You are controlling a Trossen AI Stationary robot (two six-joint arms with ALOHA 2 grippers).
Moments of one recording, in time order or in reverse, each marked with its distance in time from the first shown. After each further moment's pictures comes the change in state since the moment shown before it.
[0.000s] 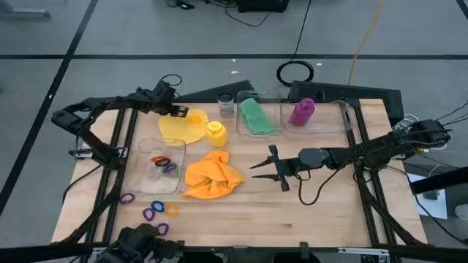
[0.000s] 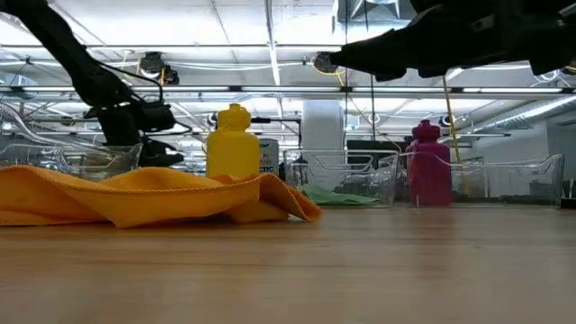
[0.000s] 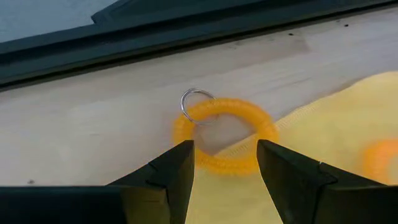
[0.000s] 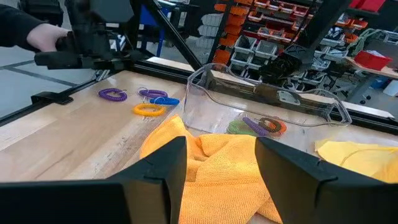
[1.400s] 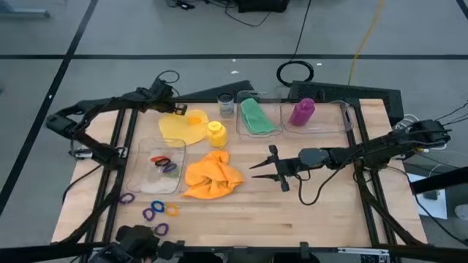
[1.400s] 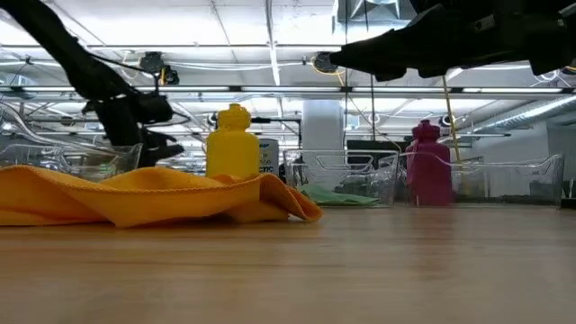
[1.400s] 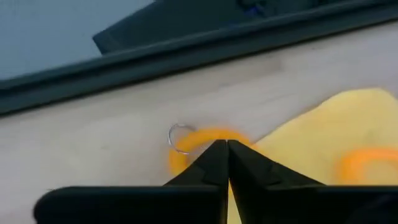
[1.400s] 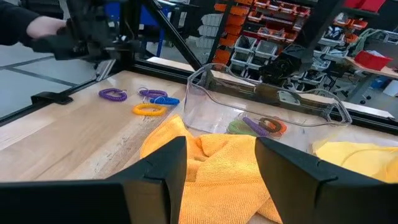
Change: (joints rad) left arm 0.002 -0.068 0.000 0.005 0.000 0.038; right arm 0.000 0.000 0.000 0.000 0.000 0.000
